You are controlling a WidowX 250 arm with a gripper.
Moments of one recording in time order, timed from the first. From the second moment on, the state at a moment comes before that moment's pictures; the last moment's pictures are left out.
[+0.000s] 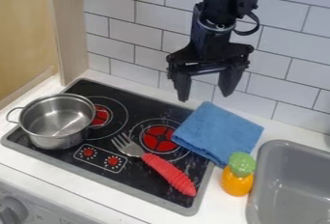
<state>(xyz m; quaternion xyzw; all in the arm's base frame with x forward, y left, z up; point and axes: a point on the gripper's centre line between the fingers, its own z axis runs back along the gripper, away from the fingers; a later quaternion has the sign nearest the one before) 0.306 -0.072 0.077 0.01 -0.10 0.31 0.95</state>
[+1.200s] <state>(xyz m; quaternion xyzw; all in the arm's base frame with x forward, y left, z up) 0.228 -0.051 0.053 0.07 -0.01 0.49 0.87</state>
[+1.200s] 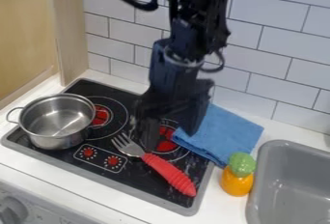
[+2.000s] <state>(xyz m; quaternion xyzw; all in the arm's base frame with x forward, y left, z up) 0.226 -0.044 0.005 0.05 -0.01 0.53 0.84</state>
